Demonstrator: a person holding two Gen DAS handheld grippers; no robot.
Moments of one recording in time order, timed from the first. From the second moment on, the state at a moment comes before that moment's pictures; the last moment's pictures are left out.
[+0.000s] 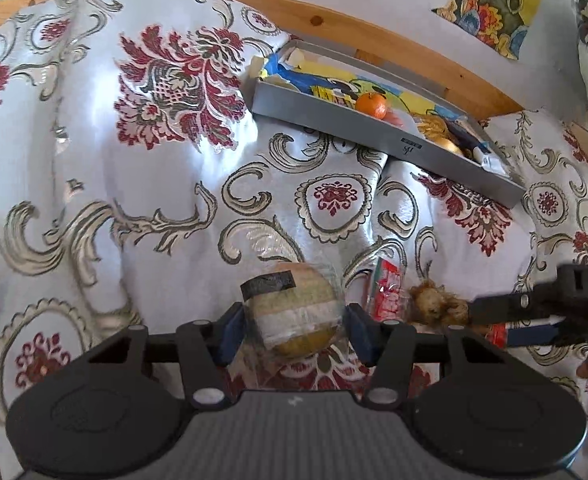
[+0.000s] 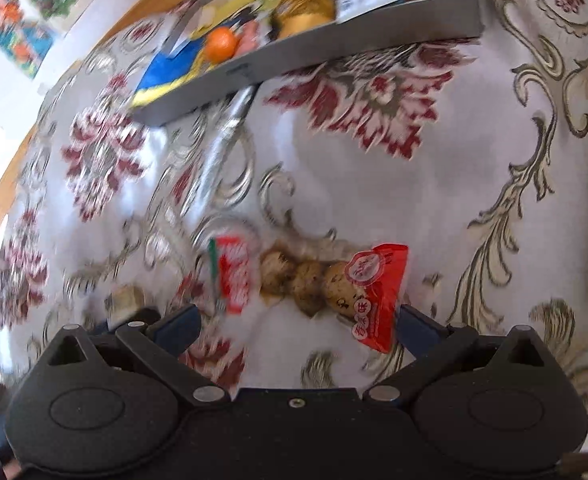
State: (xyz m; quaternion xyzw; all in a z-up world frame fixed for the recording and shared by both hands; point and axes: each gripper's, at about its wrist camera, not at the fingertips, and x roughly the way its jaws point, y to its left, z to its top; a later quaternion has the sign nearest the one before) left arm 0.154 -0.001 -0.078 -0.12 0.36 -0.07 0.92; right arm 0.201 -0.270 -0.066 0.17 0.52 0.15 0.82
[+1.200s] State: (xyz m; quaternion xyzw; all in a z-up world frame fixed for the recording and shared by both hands) left arm 0.147 -0.009 -0.082 -0.12 0.36 -0.08 0.92; right arm 0.188 -0.196 -0.092 -0.24 0.42 0.21 0.85
